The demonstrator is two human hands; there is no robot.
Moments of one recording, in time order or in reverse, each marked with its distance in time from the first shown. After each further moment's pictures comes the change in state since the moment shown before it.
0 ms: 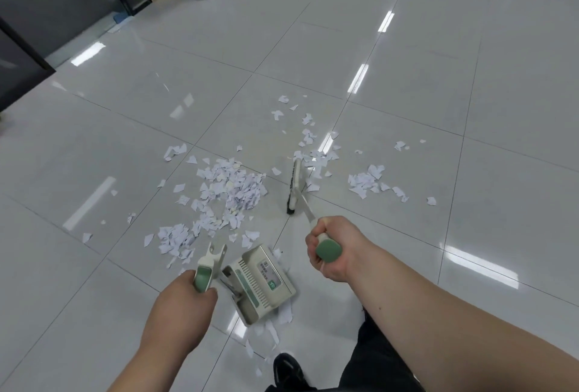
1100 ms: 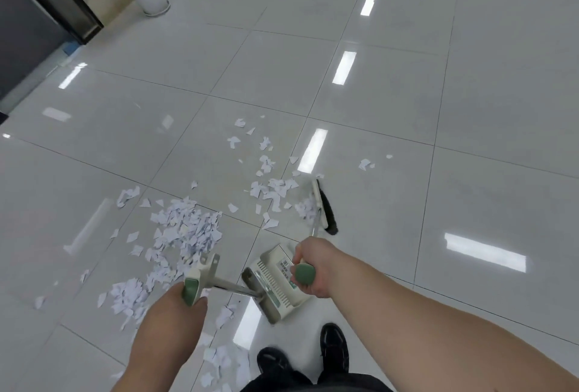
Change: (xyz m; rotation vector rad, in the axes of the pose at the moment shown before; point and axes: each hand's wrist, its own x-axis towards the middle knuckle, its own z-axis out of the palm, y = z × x) left_hand 0.047 0.344 0.110 0.134 -0.015 -0.025; right_hand 0.110 -0.287 -0.148 -0.252 0.015 0.148
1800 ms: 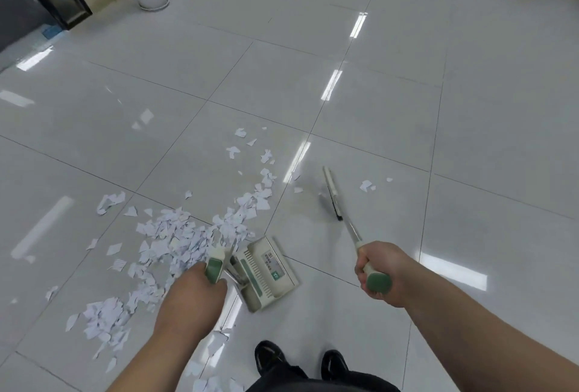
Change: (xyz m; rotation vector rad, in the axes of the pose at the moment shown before) left_hand 0.134 -0.012 -0.056 -0.094 -0.085 0.111; right_hand -0.020 -0.059 0.033 -0.095 0.272 -0.201
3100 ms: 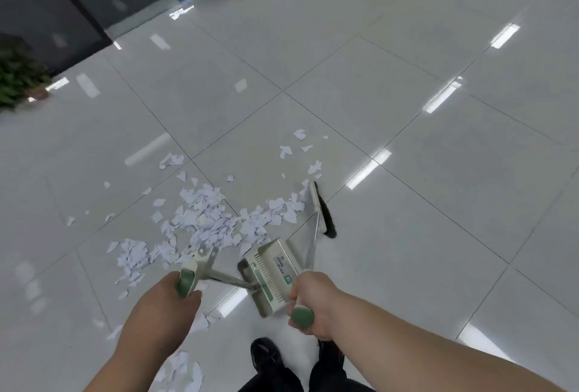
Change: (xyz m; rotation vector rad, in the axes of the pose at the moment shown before) left_hand 0.026 0.149 0.028 -0.096 0.190 -0.427; right_hand 0.104 -0.148 0.025 -0.437 -0.428 0.145
